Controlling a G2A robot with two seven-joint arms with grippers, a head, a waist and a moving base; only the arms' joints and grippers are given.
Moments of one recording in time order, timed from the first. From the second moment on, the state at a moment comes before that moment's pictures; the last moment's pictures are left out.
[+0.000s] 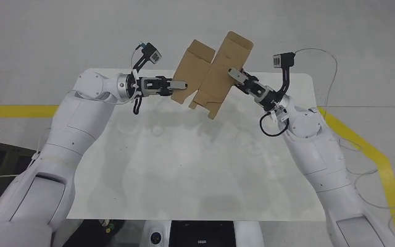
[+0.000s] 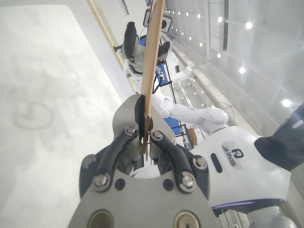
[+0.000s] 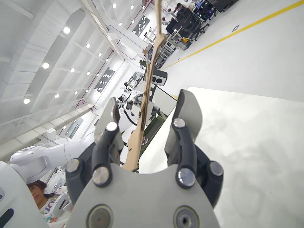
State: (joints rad) left arm 0.45 -1.09 -0.88 -0.93 -0.76 -0.47 -1.35; right arm -0.81 -1.18 1.14 -1.30 0.22 -0.61 0.63
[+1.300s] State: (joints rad) left arm 0.50 -1.02 -0.79 -1.15 -0.55 -0.33 -1.50; right arm -0.77 -1.11 1.17 -1.21 0.40 -0.50 1.32
